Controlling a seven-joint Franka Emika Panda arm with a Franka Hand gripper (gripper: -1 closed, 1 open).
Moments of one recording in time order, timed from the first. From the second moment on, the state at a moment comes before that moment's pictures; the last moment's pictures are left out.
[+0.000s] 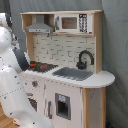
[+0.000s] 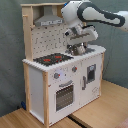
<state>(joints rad) -1.75 -0.50 2.38 -0.89 0.21 0.81 -0.25</state>
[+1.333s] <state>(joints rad) -1.62 -0.31 2.38 -1.16 0.03 0.86 -0.18</state>
